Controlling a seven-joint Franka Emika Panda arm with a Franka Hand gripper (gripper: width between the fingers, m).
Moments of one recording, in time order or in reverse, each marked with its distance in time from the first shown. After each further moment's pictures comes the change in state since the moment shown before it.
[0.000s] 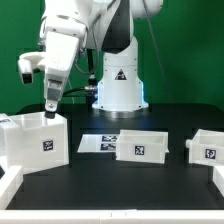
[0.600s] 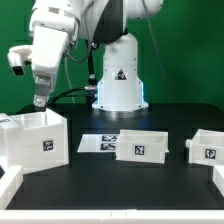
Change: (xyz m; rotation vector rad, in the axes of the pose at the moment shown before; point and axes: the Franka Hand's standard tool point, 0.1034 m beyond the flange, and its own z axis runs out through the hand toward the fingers) arm -0.023 -0.005 -0.008 0.085 -0.002 -0.002
